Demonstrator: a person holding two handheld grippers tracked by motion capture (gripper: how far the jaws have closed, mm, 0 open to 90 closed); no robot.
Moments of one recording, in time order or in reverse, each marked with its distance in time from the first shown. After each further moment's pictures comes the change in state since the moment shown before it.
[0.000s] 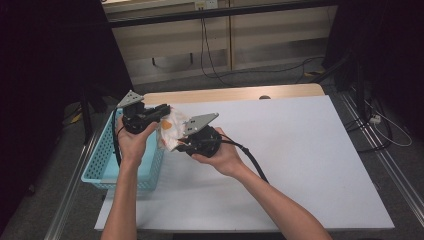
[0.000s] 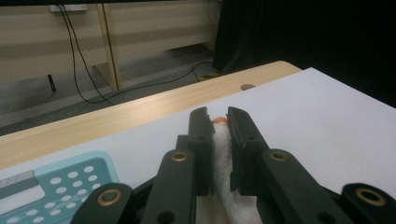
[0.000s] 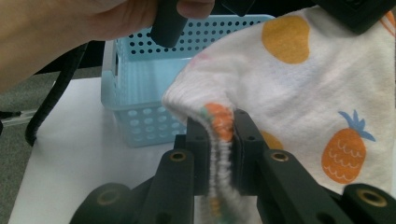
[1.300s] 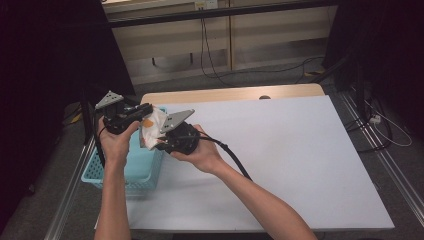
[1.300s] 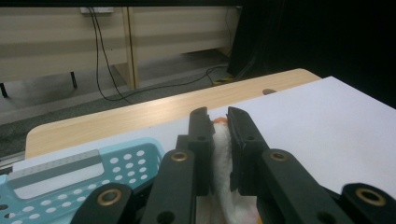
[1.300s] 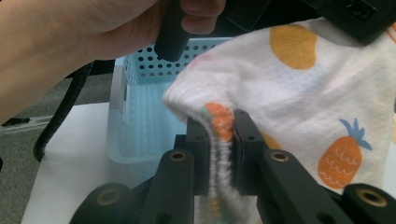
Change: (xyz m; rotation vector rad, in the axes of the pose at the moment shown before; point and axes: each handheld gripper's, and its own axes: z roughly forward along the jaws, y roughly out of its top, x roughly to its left) left arm 0.034 -0.002 -0.031 -0.022 0.060 -0.038; right arm 0.009 0.033 0.038 -0.012 0.037 -0.010
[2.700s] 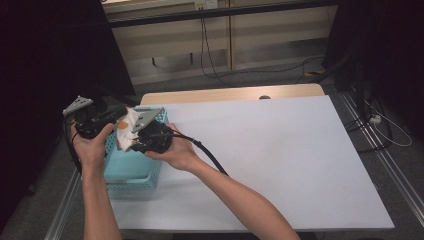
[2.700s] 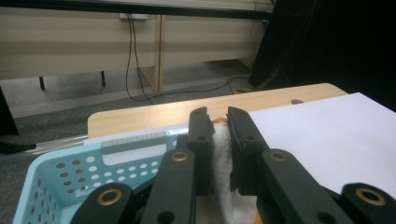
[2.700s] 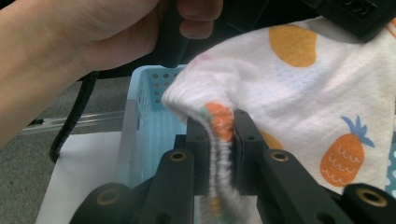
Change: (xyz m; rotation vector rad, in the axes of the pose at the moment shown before) left arm 0.047 -0.010 -0.046 -0.037 0.090 -0.063; right arm 0.012 0.037 0.052 0.005 0.062 -0.027
